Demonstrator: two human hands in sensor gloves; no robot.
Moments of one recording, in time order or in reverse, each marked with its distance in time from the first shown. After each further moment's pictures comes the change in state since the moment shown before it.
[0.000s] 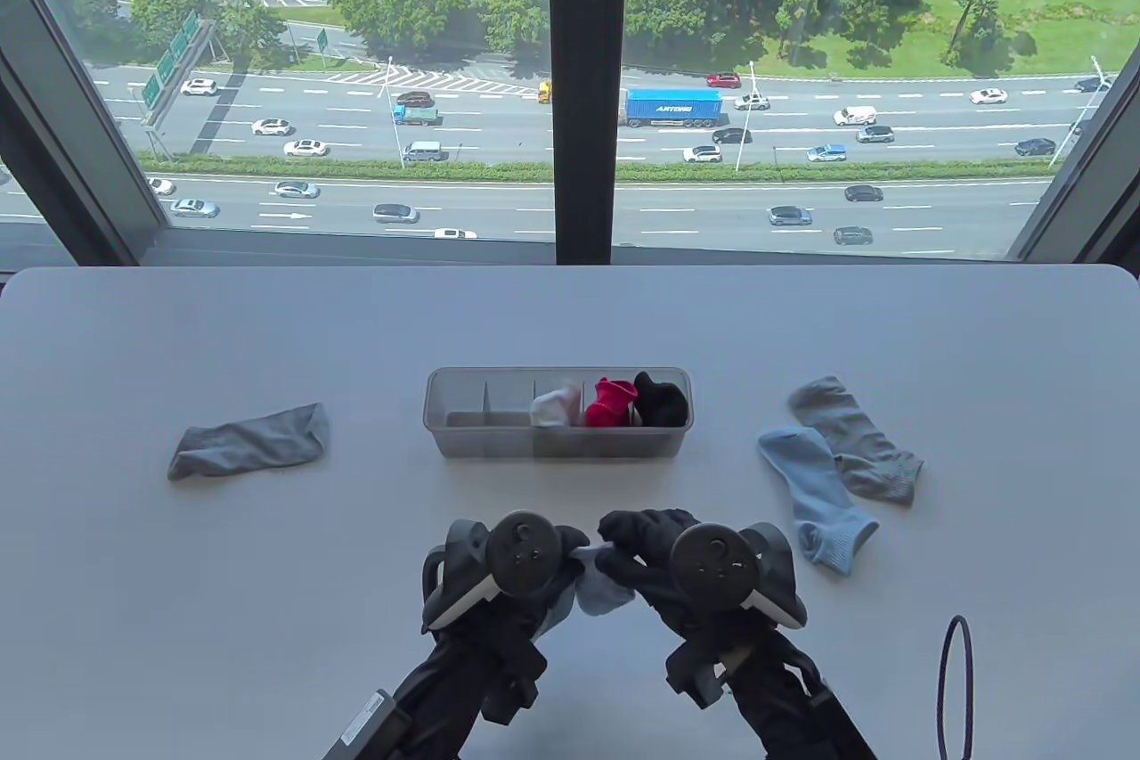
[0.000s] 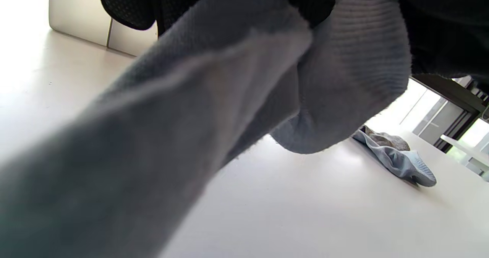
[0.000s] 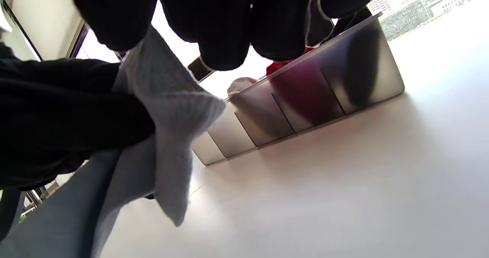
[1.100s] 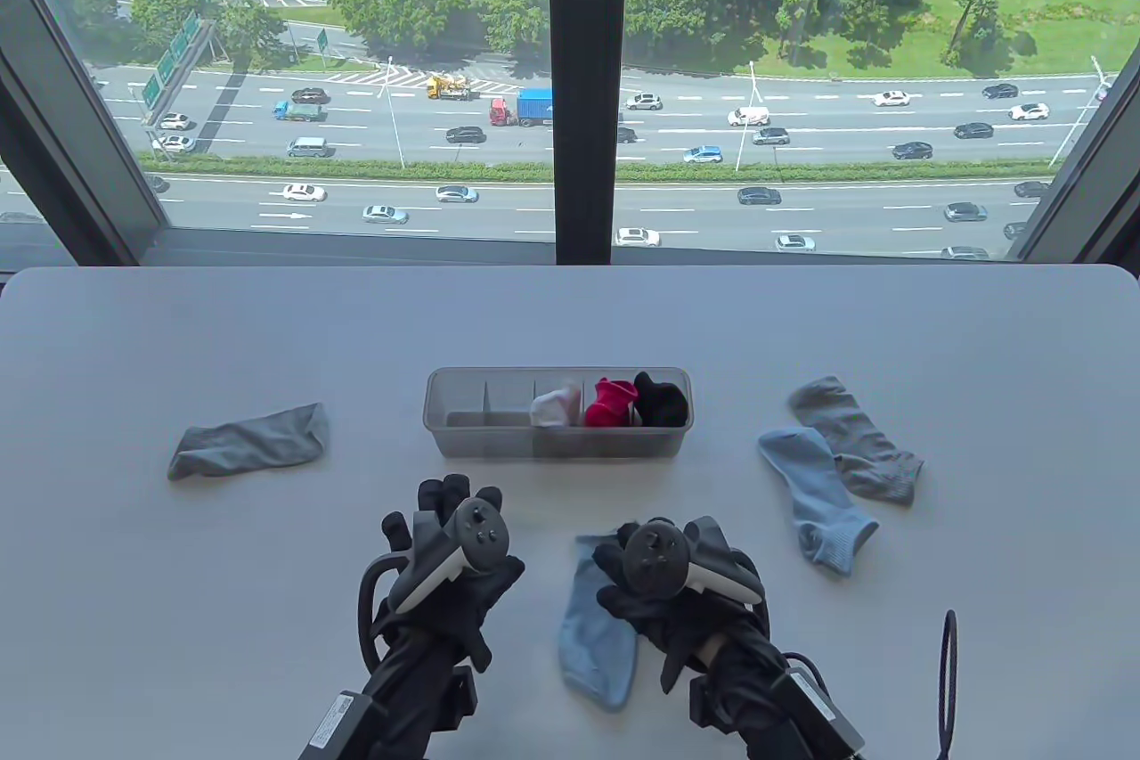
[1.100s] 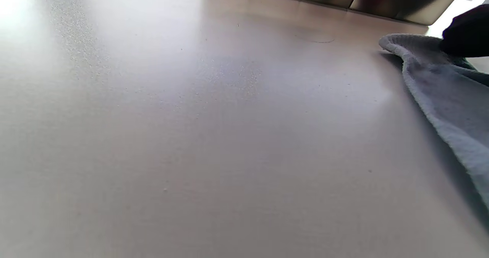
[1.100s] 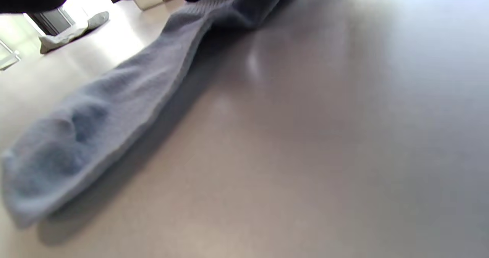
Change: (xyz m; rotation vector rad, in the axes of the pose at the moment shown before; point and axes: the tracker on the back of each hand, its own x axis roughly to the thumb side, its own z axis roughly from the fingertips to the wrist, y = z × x) left_hand -0.054 -0.010 -0.002 -0.299 0.376 -0.203; right_hand -0.026 0.049 -0.012 0.381 0.202 0.204
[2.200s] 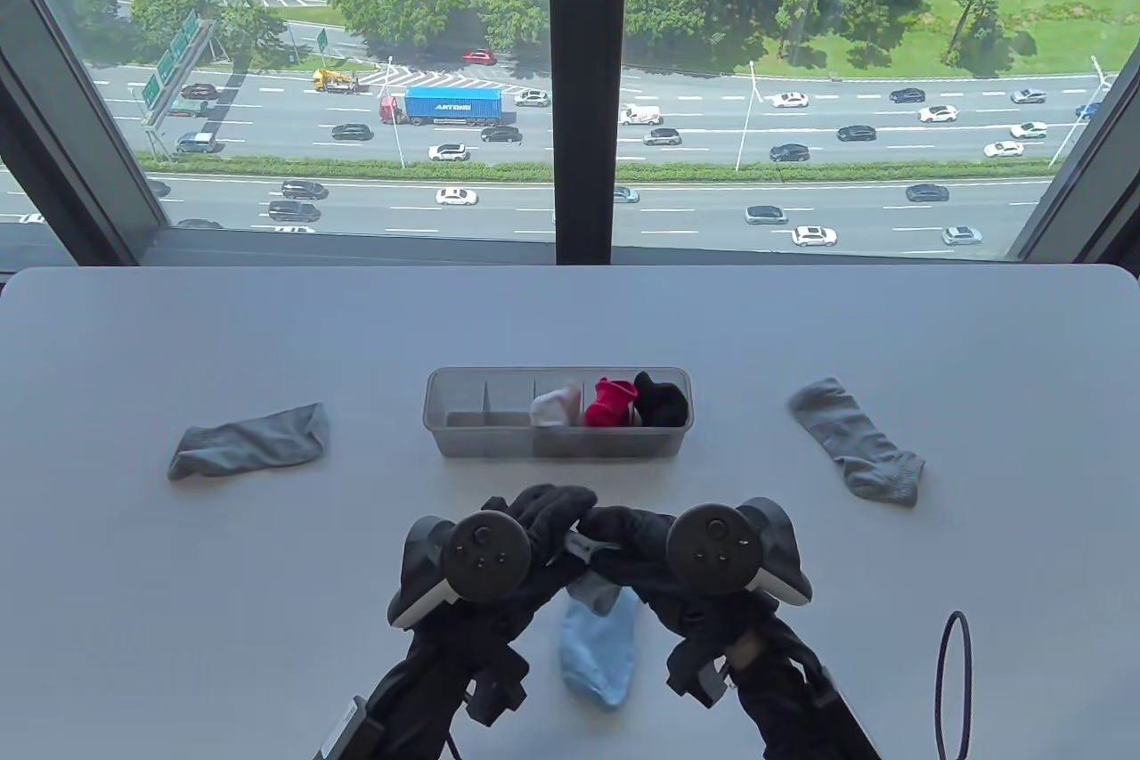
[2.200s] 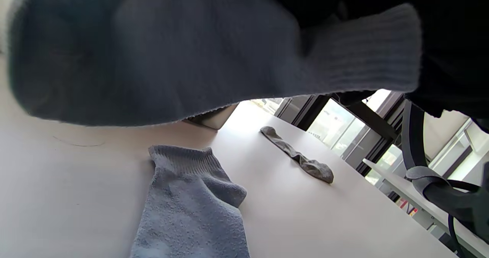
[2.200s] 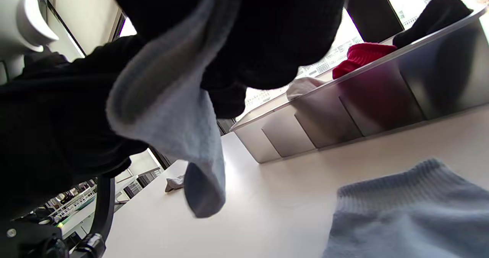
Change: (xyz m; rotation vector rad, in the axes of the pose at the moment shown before) left_hand 0.044 0.041 0.050 0.364 -0.574 0.299; right_hand 0.054 -0.070 0.045 -0.343 -0.323 -0.191
